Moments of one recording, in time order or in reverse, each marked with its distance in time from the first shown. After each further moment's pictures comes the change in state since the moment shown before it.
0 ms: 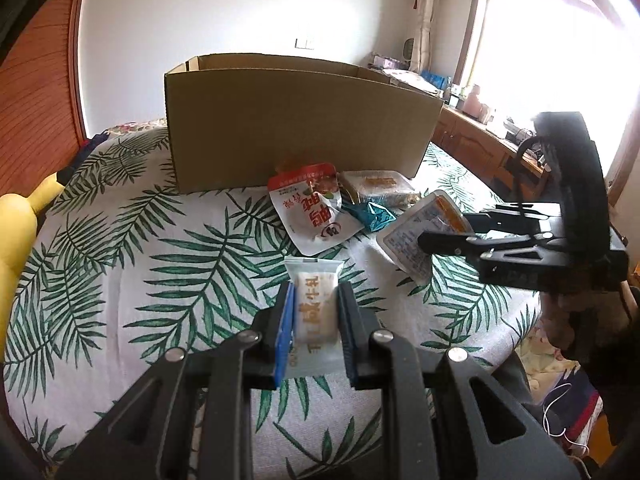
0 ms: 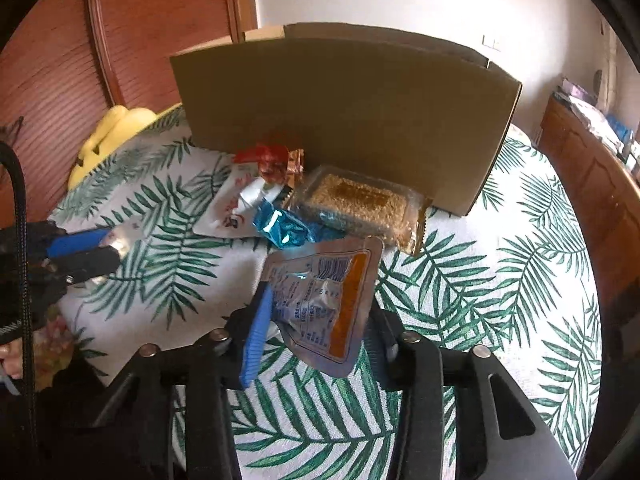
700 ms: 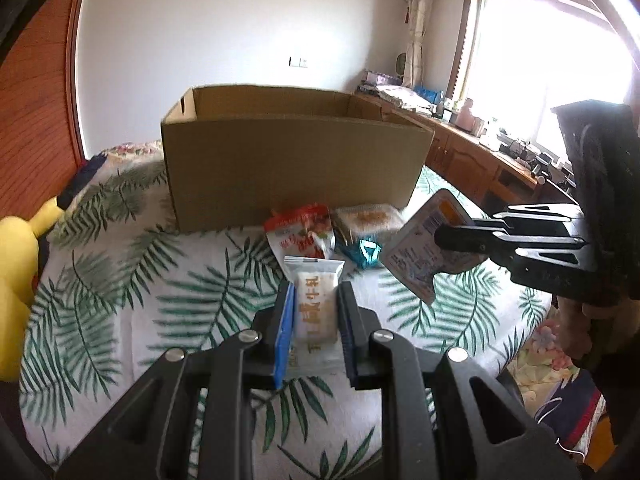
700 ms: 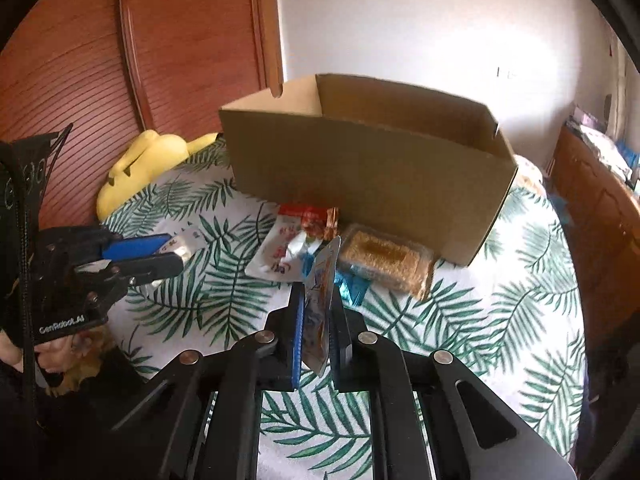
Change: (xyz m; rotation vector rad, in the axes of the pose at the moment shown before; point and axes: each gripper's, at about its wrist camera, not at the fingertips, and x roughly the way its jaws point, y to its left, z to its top) left arm -0.017 -0.005 0.028 0.028 -0.069 -0.008; right arm -0.048 0.019 0.020 -0.057 -0.109 0.041
